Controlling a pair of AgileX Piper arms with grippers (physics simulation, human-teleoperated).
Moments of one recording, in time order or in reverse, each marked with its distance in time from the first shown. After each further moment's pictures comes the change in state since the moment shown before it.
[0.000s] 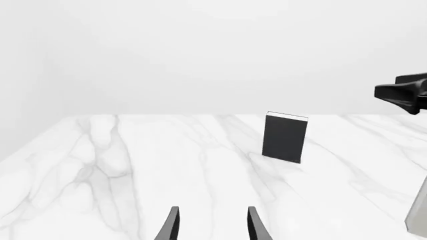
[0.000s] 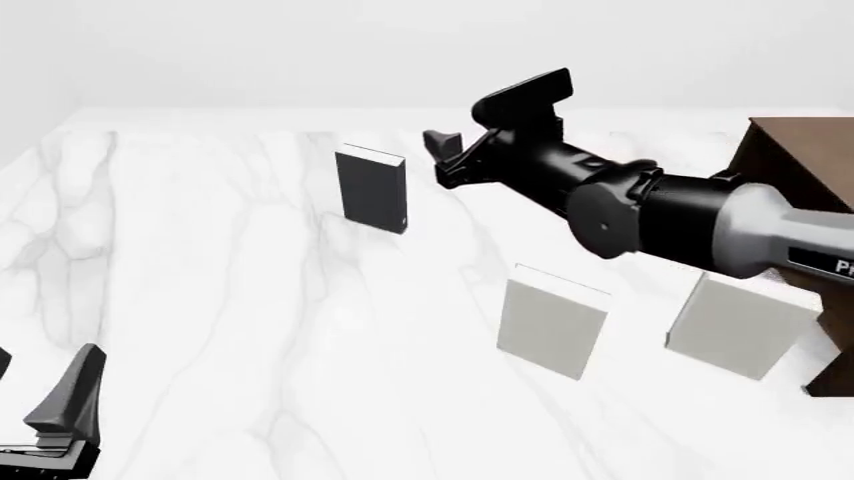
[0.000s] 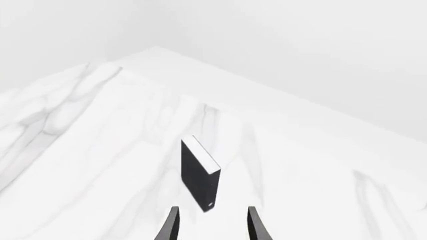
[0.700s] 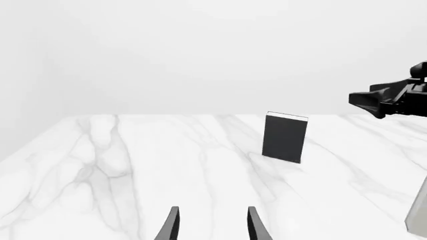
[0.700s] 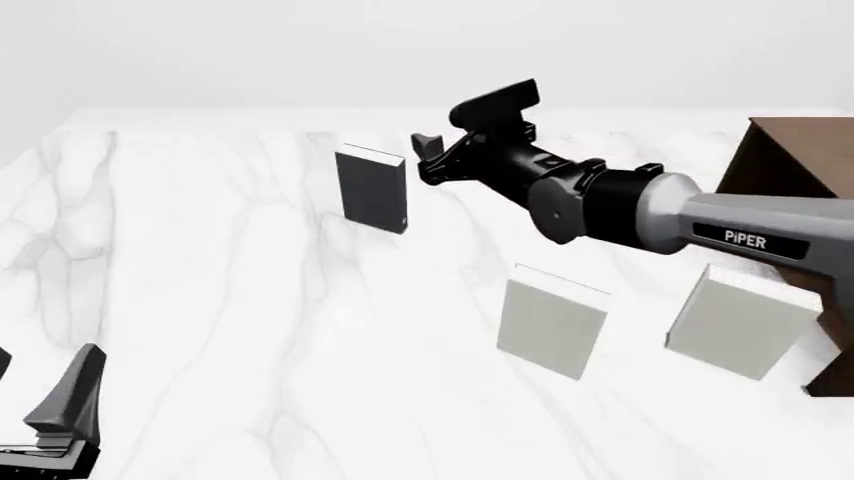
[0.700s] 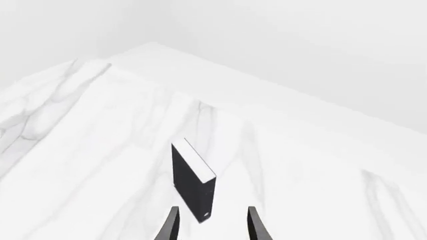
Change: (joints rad) left arm 0.000 0.000 0.000 0.000 0.000; right arm -0.020 0.189 -0.145 -0.026 0.015
